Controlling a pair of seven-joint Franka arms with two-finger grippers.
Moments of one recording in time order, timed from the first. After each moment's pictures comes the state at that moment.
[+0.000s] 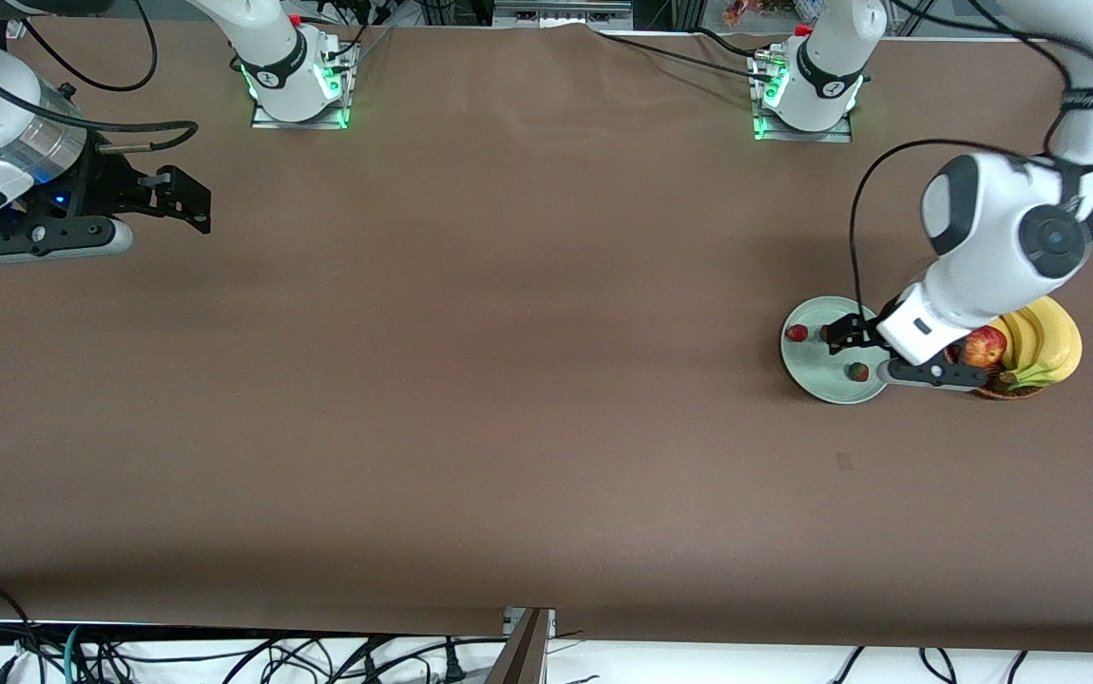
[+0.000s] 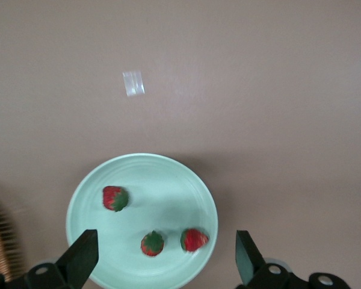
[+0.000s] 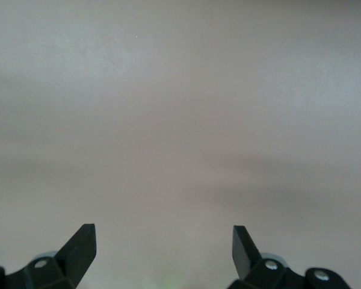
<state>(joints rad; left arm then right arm) 0.00 0.20 -0.07 -1.94 -0.05 2.16 0.03 0.21 0.07 -0.01 -1.52 0.00 1.53 0.09</state>
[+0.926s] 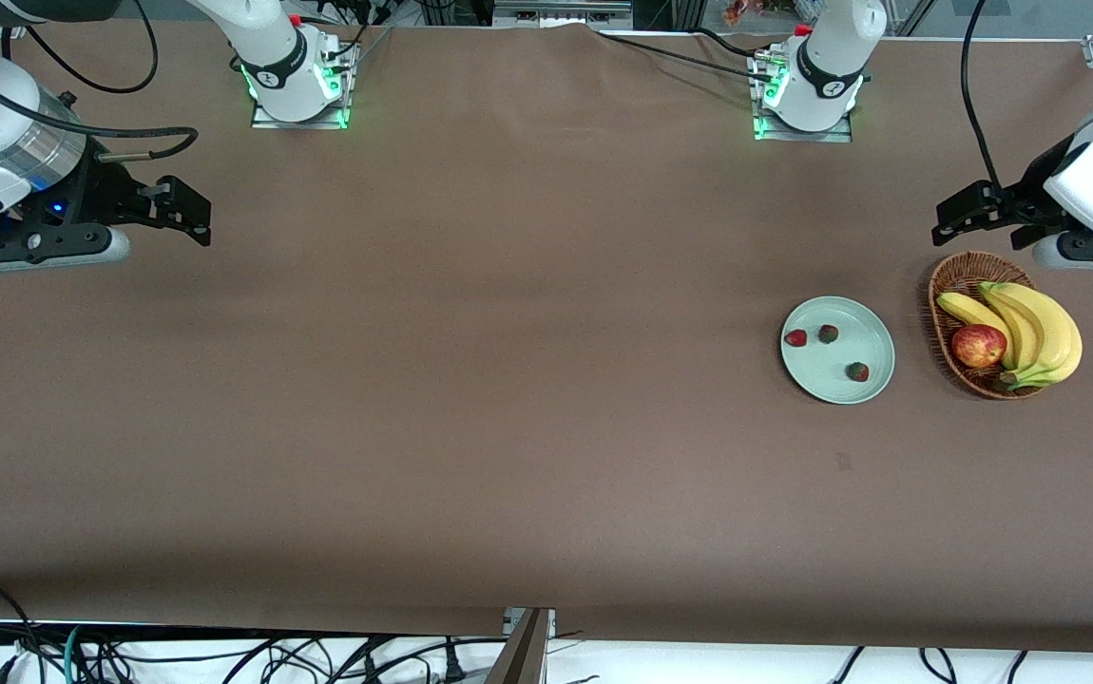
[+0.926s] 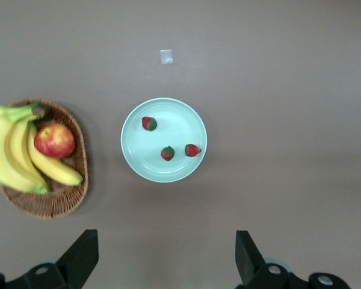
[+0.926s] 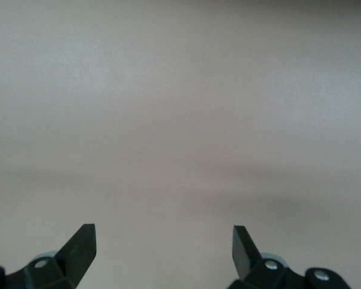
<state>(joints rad) 0.00 0.00 -0.03 -1.65 -0.06 1.56 -0.10 0.21 0.08 -0.01 -1.52 0.00 1.58 0.09</state>
